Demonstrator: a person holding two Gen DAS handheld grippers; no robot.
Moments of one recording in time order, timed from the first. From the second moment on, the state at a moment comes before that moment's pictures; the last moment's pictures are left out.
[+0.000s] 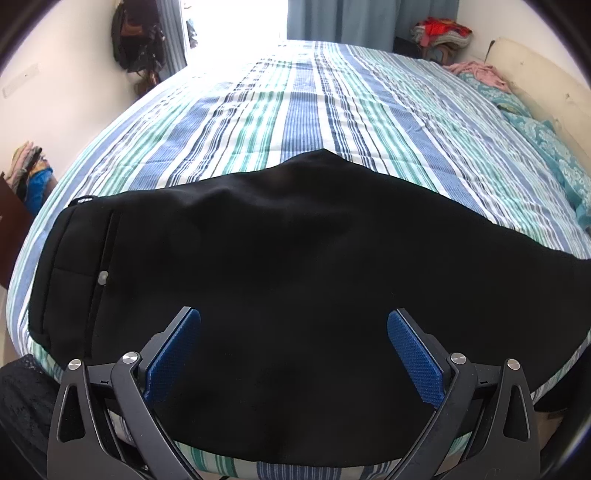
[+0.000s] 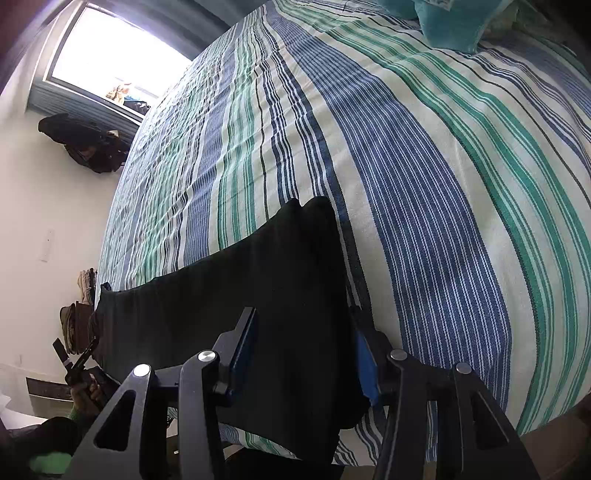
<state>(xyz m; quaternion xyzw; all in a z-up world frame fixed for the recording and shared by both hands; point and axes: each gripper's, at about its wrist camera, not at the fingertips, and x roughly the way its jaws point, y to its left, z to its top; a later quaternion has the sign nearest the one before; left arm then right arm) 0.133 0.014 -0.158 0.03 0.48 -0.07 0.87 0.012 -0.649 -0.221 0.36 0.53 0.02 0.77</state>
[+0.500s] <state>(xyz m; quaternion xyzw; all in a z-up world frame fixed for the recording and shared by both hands) 0.132 0.003 -0.163 0.03 0.48 -0.09 0.87 0.011 -0.625 -0.204 0.47 0.45 0.00 0.76</state>
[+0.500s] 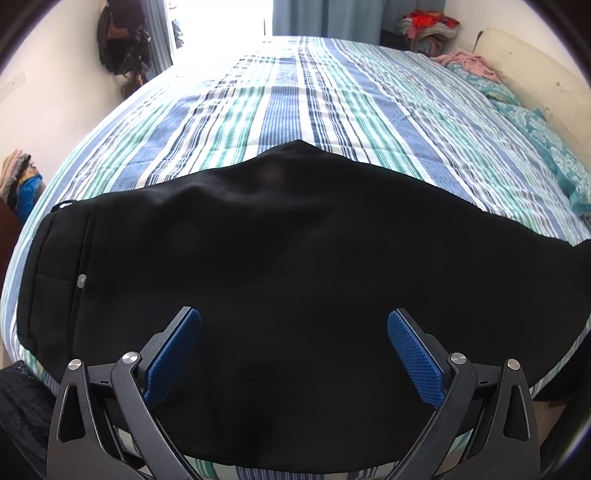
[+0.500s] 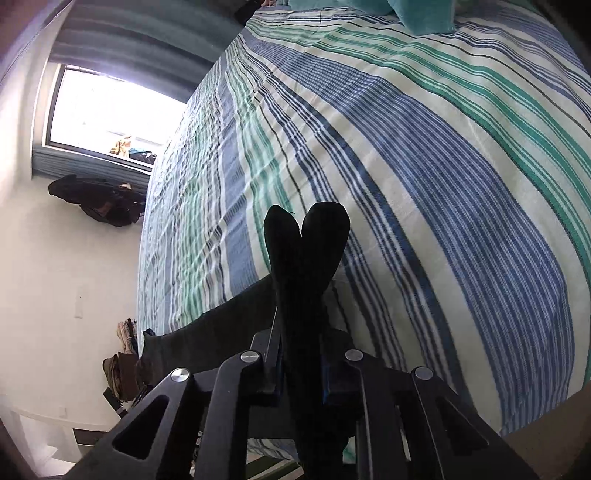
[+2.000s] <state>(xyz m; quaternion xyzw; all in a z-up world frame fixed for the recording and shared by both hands) 0.113 -0.072 -0.160 0.02 0.49 -0.26 0.83 0.033 -0.261 -0.124 0.19 0.38 0.09 0.90</state>
